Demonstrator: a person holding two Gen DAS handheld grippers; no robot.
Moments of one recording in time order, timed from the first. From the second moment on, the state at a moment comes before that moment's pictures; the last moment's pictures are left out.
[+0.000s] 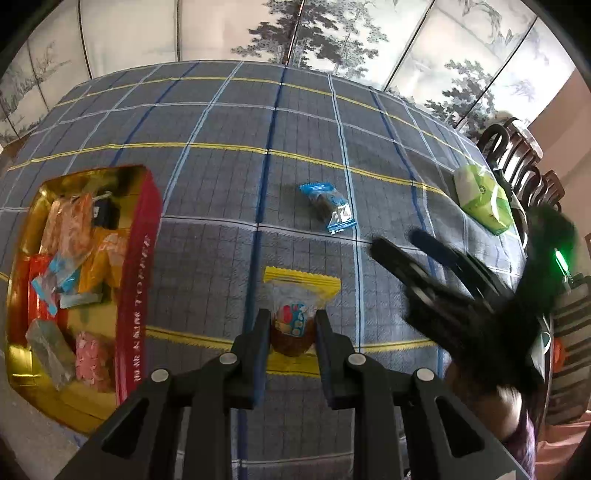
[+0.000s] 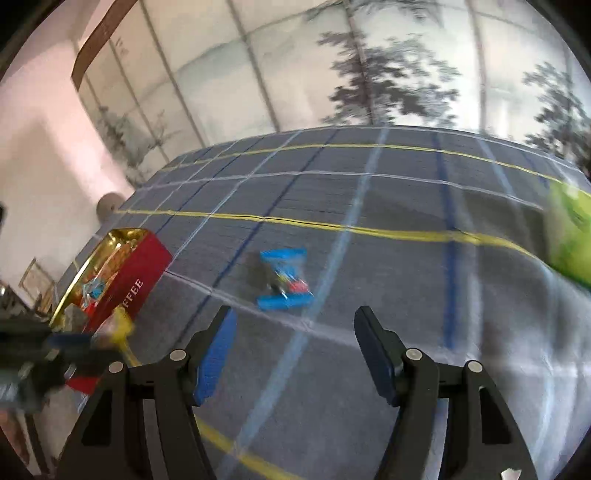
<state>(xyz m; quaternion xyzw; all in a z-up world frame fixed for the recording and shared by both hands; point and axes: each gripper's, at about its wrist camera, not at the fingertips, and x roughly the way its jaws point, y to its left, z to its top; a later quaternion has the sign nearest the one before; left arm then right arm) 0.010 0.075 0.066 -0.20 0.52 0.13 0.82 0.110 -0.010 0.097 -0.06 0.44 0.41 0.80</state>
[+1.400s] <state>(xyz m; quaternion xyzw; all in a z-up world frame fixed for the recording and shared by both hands) -0.104 0.115 0.087 -0.09 0.45 0.24 0.85 0.080 -0.025 0.079 -0.06 0.46 0.29 0.84</state>
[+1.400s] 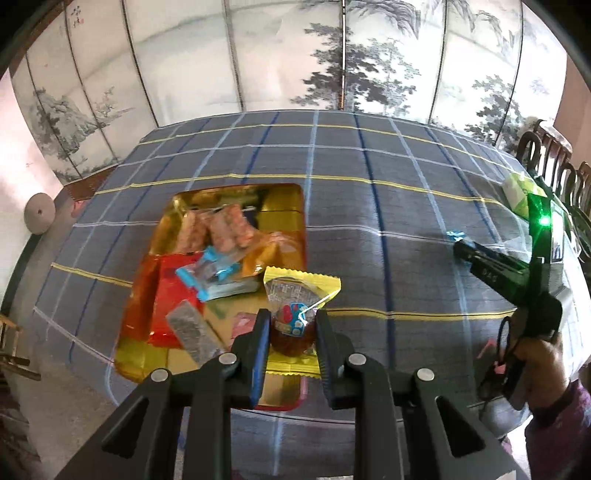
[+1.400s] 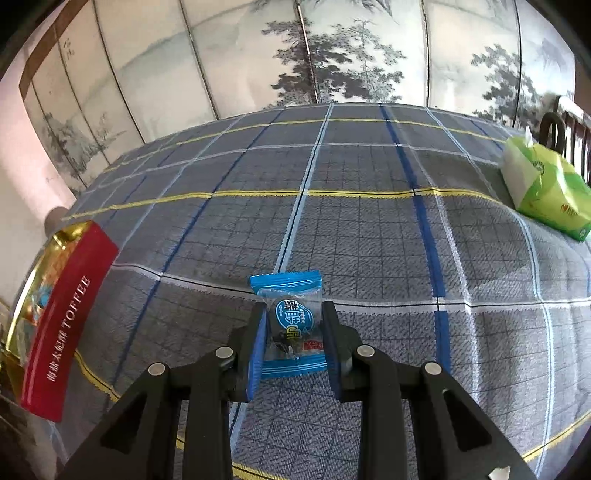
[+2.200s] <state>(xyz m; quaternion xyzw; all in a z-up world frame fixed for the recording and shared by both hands) -0.127 0.159 0.064 -0.07 0.45 0.29 0.84 0.075 -0.014 0.079 -0.09 0.45 0.27 0.84</state>
